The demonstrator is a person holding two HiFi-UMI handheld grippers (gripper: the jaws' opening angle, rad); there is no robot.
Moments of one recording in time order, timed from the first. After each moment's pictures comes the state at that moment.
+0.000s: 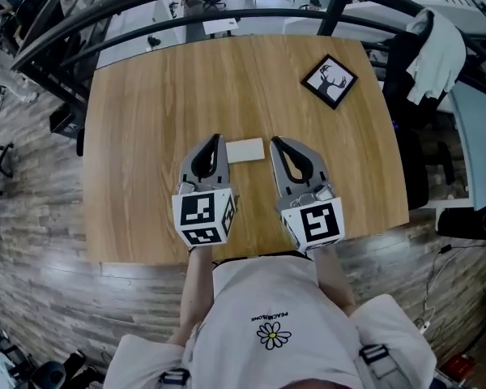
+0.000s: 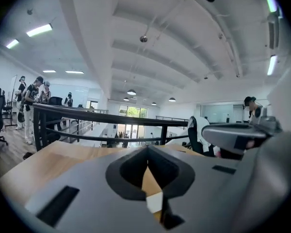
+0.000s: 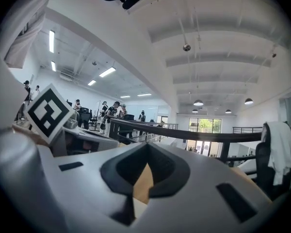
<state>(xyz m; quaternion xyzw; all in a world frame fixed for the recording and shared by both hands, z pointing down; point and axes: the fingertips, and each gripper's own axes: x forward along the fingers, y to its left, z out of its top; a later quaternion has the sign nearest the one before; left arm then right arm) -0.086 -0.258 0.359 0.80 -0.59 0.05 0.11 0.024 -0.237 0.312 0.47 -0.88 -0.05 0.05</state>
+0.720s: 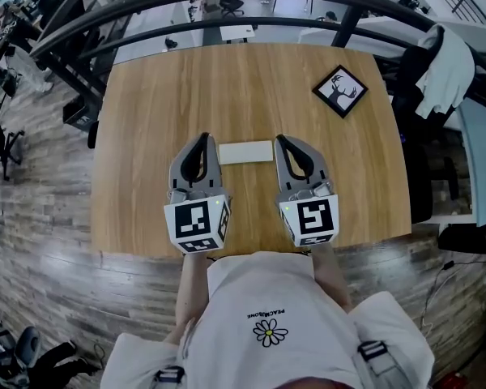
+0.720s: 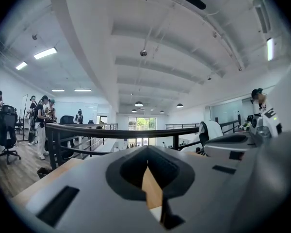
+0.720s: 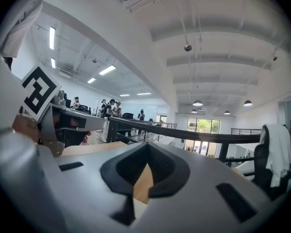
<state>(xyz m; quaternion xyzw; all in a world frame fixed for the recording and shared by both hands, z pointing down) -0.124 -0.236 0.310 0.76 -0.65 0.02 0.03 0.017 -0.243 0.317 0.48 -0.87 -0.05 0.05</state>
